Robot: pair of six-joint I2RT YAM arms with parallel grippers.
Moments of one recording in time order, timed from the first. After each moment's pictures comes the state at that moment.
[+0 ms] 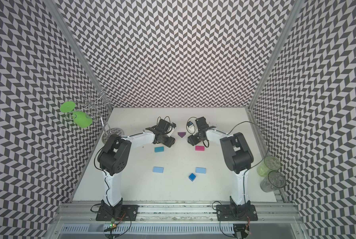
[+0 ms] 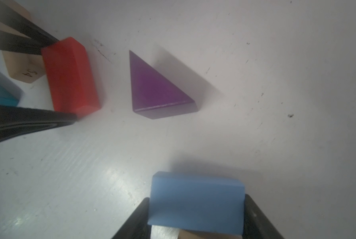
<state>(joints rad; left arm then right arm) -0.53 2.06 1.39 -0.37 0.03 0.10 0.37 2.02 1.32 -0.34 -0.27 -0.24</state>
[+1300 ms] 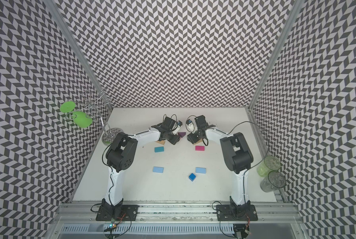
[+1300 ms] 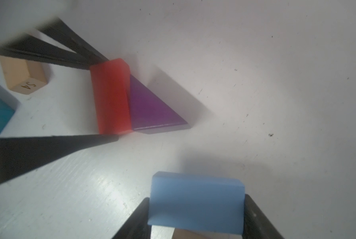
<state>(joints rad) -0.56 2.16 1.54 -0.37 0.03 0.19 0.38 2.02 1.36 -0.33 -0.24 -0.27</state>
